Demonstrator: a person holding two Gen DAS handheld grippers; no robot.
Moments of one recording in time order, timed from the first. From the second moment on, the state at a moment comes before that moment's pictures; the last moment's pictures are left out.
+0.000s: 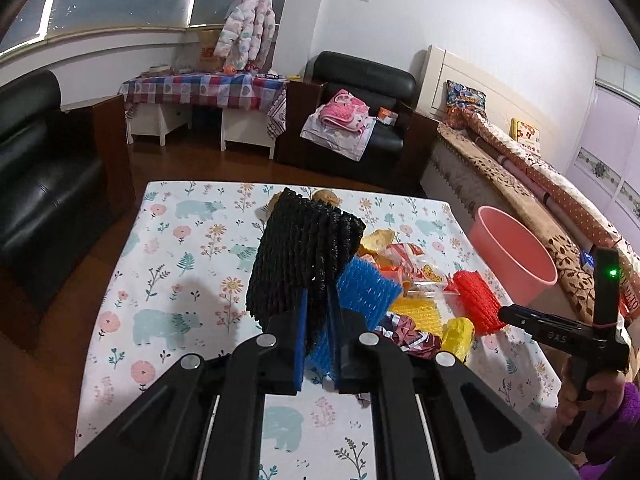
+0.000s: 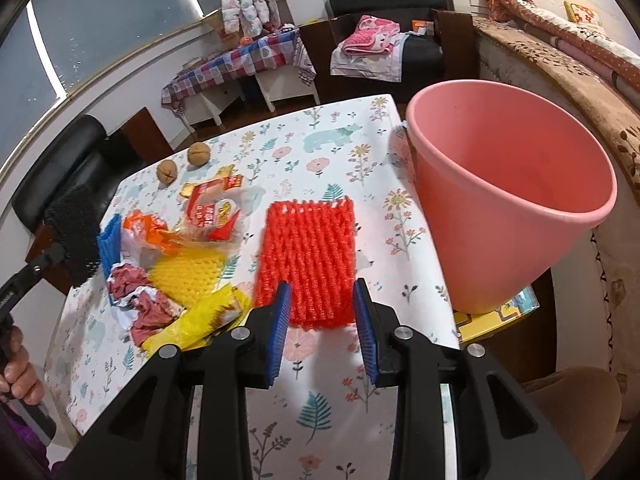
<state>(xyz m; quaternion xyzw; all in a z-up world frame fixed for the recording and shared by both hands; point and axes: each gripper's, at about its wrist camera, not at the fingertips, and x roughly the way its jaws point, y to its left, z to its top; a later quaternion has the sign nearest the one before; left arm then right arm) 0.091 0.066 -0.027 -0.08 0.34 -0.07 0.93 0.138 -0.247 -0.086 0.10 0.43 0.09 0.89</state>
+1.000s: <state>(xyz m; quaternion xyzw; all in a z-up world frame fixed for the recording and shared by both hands) 0.083 0.039 -0.002 -0.06 0.33 -0.10 0.94 0.137 -0.257 -0.077 0.12 0.41 0.12 0.90</state>
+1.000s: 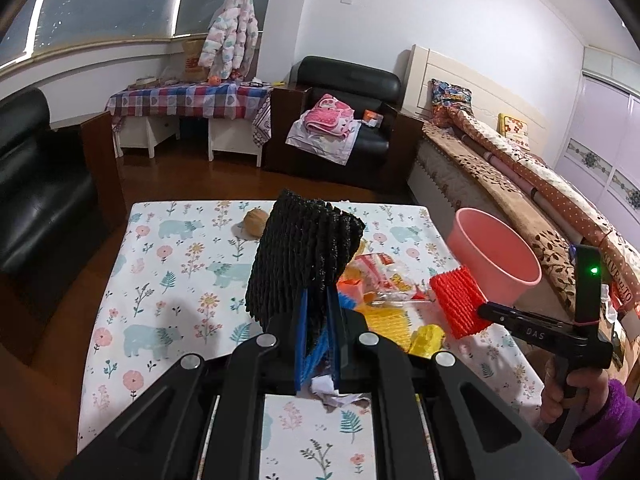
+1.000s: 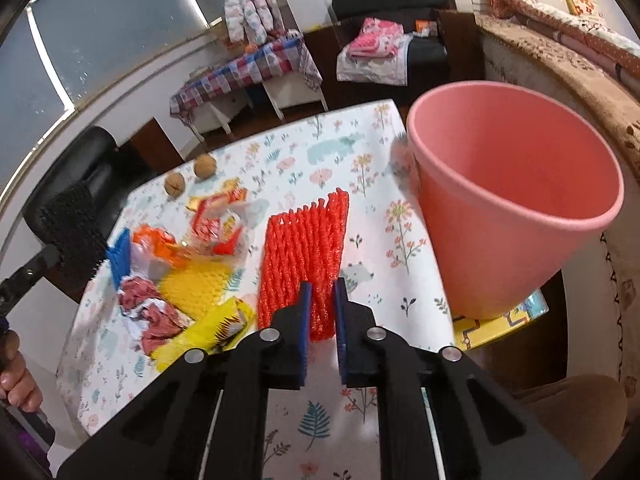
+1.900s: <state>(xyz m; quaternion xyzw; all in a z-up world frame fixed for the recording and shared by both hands) 0.167 -0.179 0.052 0.00 0.32 -0.29 0.90 0.134 -0.391 -0.020 0.15 0.31 -0.03 0.94</state>
